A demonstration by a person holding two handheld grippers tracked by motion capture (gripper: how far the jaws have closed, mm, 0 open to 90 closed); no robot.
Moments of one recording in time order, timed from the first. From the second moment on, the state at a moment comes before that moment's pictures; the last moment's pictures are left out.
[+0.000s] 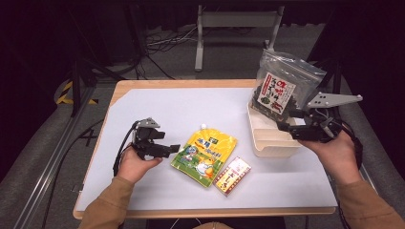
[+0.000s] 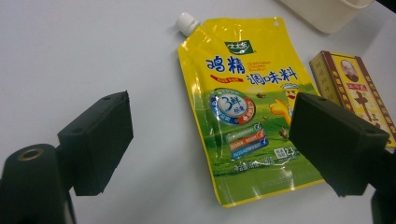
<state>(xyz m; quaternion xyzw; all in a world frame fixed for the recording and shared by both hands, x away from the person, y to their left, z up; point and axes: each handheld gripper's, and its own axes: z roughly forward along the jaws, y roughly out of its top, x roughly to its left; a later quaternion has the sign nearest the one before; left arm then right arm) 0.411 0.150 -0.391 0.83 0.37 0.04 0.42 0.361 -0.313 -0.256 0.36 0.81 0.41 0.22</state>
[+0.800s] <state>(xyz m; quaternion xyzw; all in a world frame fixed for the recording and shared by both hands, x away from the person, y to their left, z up) 0.419 0.117 -0.427 0.85 0.39 -0.01 0.37 0.364 -0.289 -0.278 0.34 0.82 0.42 0.19</state>
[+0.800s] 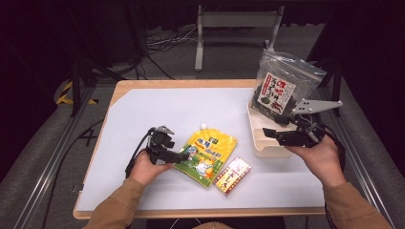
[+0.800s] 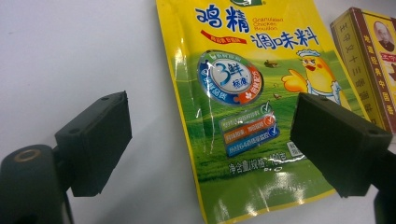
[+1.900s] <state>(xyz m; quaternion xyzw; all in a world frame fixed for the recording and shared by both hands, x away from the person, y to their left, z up) 0.417 0.106 -0.438 0.83 0.41 -0.09 0.36 0.366 -0.282 -0.295 0.34 0.82 0.42 0.17</state>
